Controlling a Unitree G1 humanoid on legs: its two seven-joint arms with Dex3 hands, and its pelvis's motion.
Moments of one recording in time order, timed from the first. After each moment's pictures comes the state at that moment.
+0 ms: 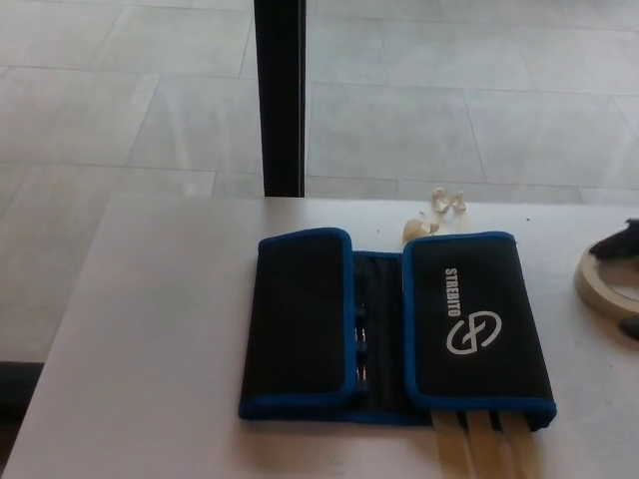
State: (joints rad) left_arm -0.16 0.75 0.37 1.29 -0.12 0.04 0.03; right_arm -0.26 -0.99 0.03 -0.06 -0.27 0.00 0.29
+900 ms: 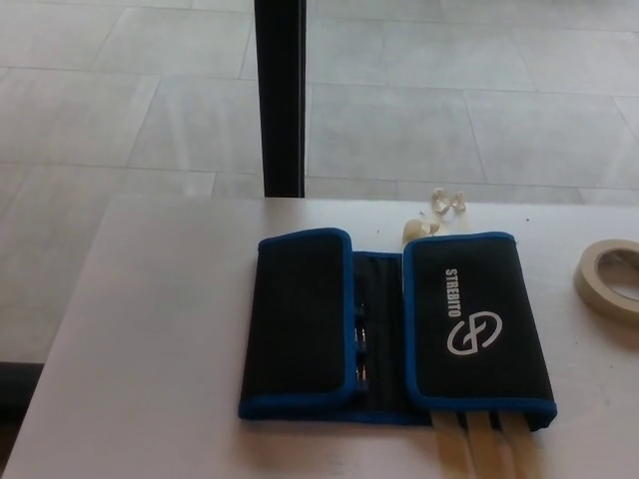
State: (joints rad) left_arm -0.16 0.75 0.37 1.29 -0.12 0.04 0.03; right_arm -0.19 -0.85 -0.74 0.44 -0.01 0.01 0.26
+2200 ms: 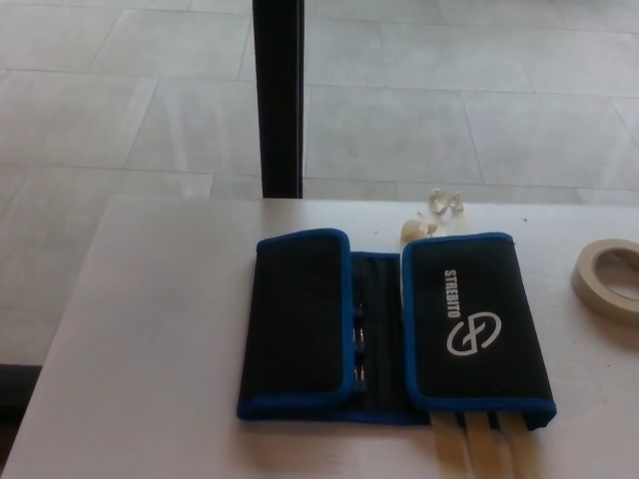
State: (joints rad) left_arm -0.20 0.74 0.43 1.29 -0.14 0.04 0.03; right_arm -0.29 -0.57 -1.18 1.13 0.44 0.11 -0.12
